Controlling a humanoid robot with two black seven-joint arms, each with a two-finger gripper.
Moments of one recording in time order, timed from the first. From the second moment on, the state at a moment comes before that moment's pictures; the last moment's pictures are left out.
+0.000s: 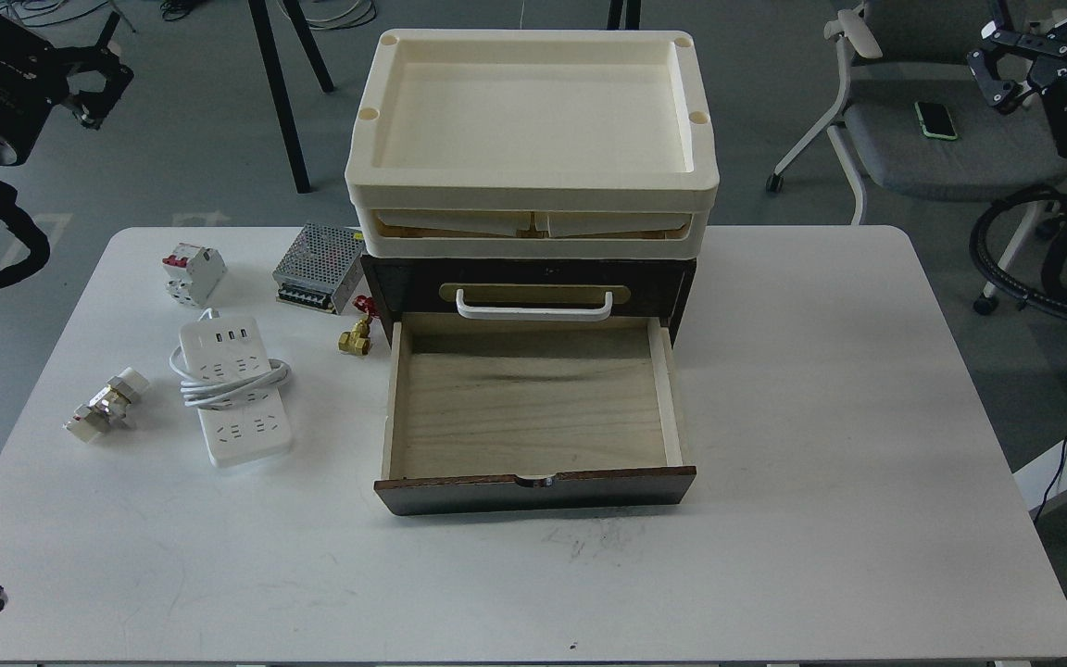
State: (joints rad) left arm -0.81 0.55 -1.06 -0.66 -0.21 -0.49 -0.10; right arm 0.95 -0.58 0.56 0.64 0.32 0.49 0.44
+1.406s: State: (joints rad) left arm -0.19 1.11 -1.37 -1.74 1.47 -0.49 -0.40; right arm 0.77 -0.67 0.70 0.66 0.32 0.49 0.44
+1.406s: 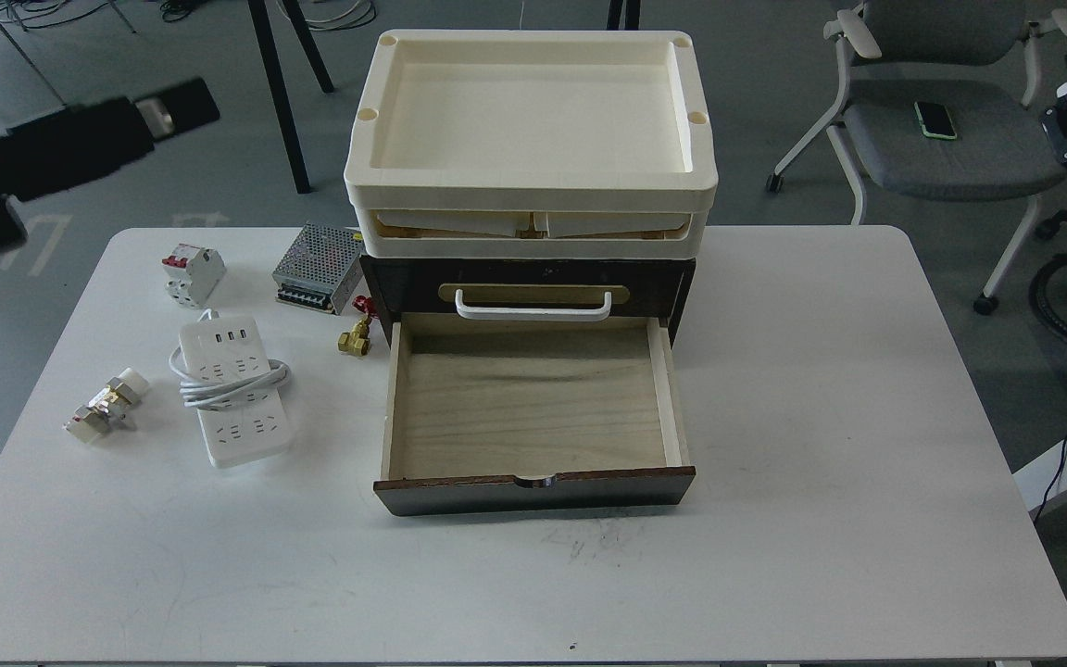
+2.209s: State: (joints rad) left arm -0.52 0.72 -0.77 -1.10 2.18 -0.42 -0.45; right arm 0.74 -0.67 0.71 0.66 0.32 0.49 0.44
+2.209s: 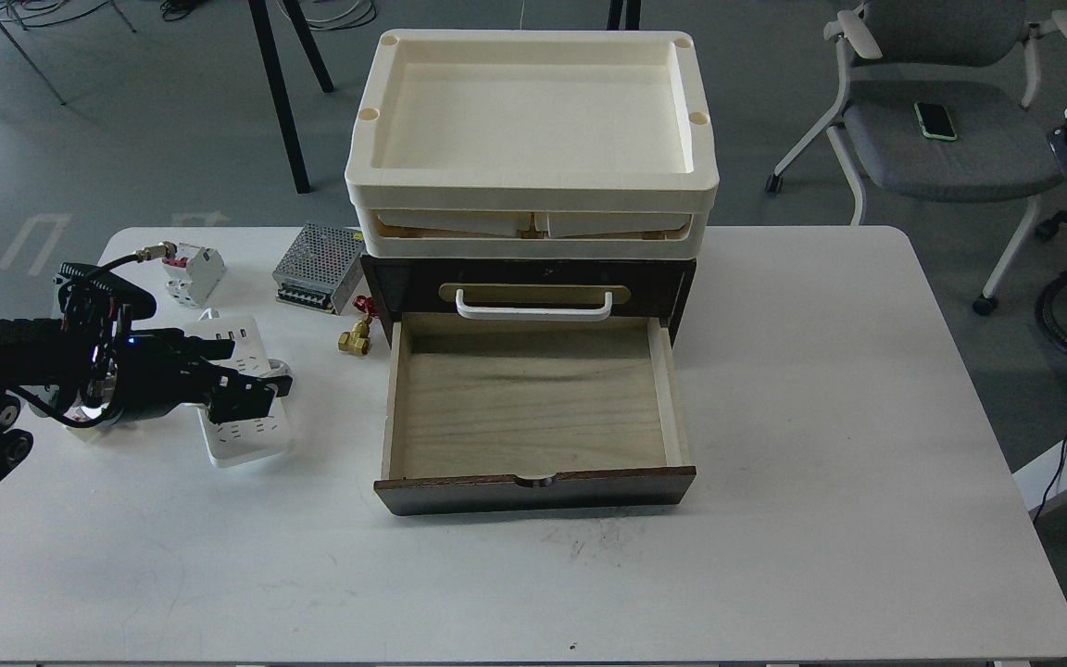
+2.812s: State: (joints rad) left arm -0.57 0.66 -0.65 -0.90 2.18 -0.25 -0.48; right arm 0.71 -0.68 0.74 0.66 0.32 0.49 0.45
